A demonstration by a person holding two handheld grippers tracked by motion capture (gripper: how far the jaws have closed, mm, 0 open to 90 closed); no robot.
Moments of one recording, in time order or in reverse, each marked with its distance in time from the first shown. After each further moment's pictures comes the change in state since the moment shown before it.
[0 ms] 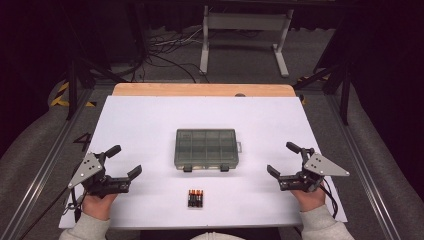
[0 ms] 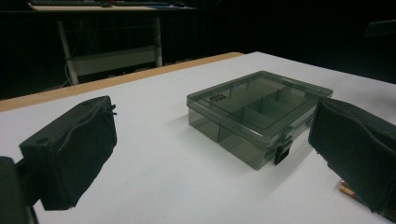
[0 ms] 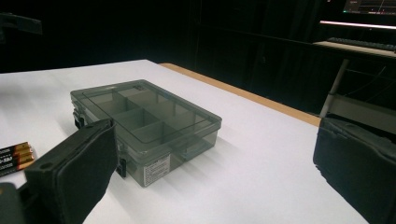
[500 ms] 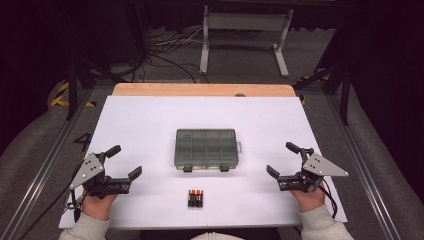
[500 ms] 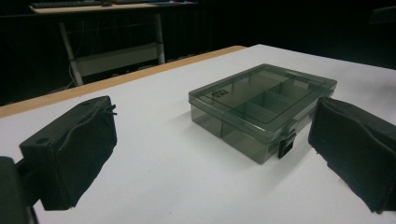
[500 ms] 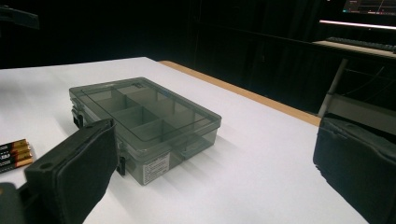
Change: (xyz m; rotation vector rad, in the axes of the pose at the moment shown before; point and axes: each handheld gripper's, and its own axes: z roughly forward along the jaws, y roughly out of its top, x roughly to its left) left arm -0.002 0.002 -0.001 0.024 0.004 0.035; right arm 0.001 0.001 0.001 0.009 -0.004 -0.012
